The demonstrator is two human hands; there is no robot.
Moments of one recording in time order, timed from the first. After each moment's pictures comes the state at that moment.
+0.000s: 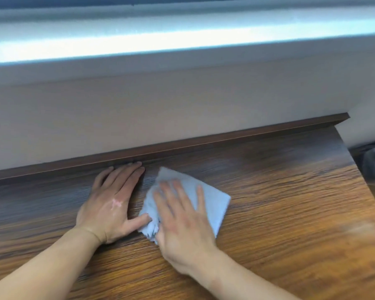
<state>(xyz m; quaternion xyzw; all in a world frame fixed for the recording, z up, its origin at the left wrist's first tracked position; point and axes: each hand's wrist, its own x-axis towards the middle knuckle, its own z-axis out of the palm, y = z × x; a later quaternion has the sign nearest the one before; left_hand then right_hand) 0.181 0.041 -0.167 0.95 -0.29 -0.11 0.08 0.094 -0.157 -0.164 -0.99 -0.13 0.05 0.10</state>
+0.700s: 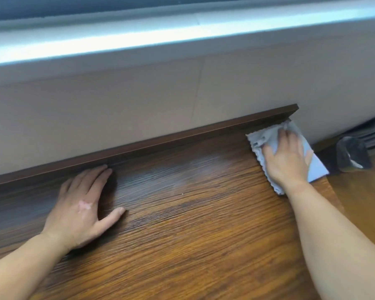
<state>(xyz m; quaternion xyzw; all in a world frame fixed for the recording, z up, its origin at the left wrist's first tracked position) 0.178 0.010 -0.152 0.96 -0.27 -0.09 0.07 0.136 -0.474 -0.158 -0.94 0.33 0.03 0.10</state>
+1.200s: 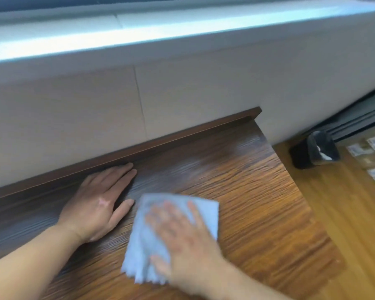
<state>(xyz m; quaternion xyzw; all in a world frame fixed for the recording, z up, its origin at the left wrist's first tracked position) 0.213 -0.105 -0.173 0.90 -0.41 -0.06 0.10 0.041 -0.315 -0.179 -0.99 -0.13 0.00 0.10</state>
